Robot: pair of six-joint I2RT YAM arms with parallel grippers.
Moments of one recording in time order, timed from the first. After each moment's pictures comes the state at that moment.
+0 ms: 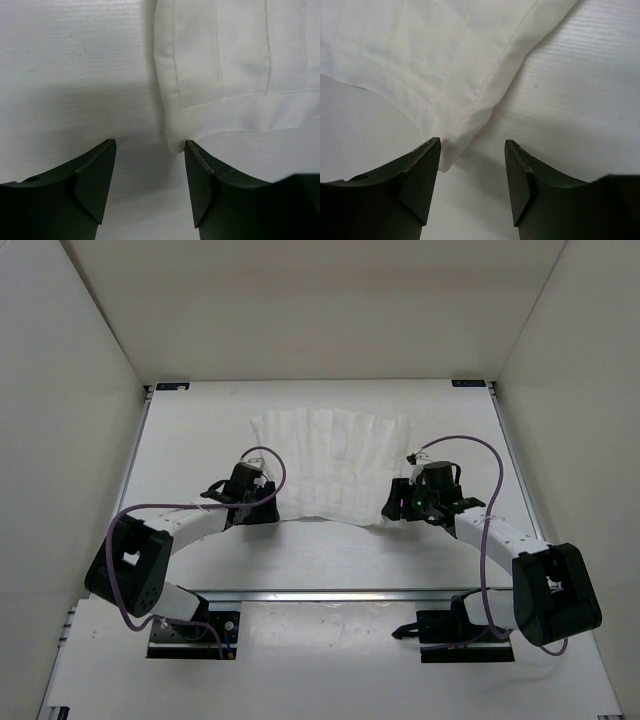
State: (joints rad) left arm -0.45 1.43 0.66 -0.19 -0.02 -0.46; right arm 0.29 1.25 0.58 -0.11 -0.27 0.24
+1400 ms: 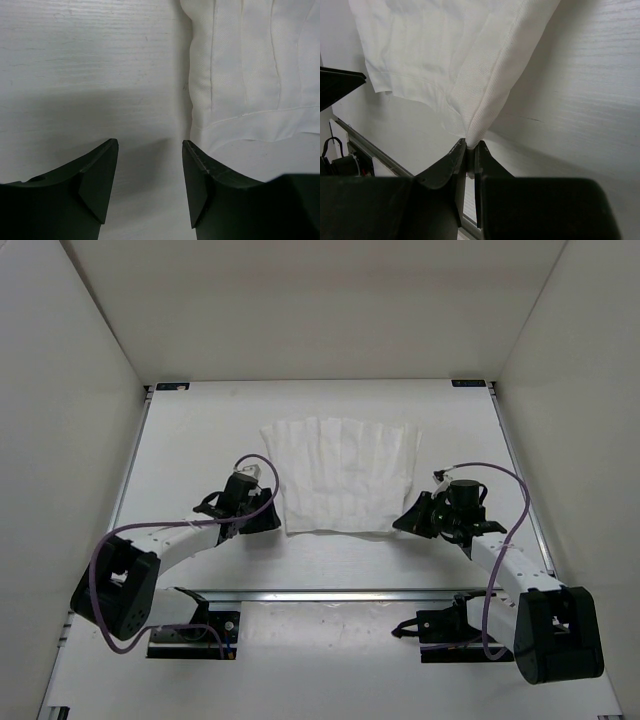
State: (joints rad) left arm -0.46 1.29 0.55 -0.15 0.02 -0.56; right arm 0.10 1.05 0.40 -0.12 -0.56 0.51
